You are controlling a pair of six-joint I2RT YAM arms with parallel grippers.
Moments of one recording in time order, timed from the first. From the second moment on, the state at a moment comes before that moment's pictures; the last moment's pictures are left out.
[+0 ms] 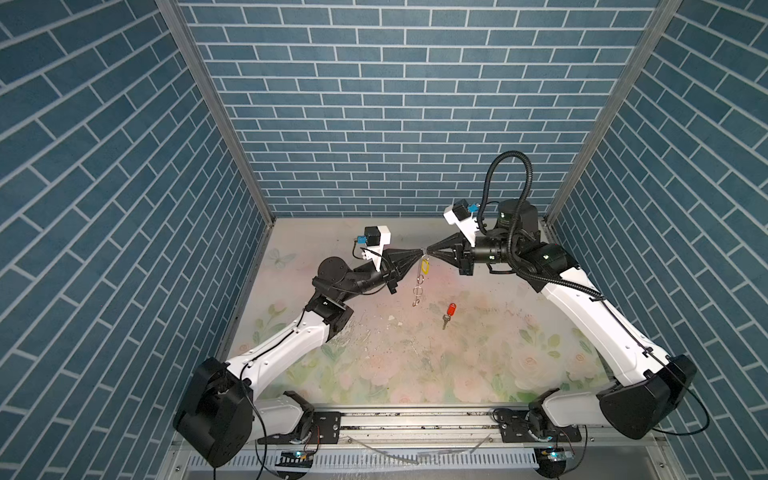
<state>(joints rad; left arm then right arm) -0.58 1.26 0.81 0.77 0.63 -0.38 0.55 1.38 1.45 -0.49 -0.85 -0.07</state>
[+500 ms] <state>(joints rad) -0.58 1.26 0.81 0.81 0.63 -0.39 0.59 1.41 1.45 -0.47 -0.86 -0.05</state>
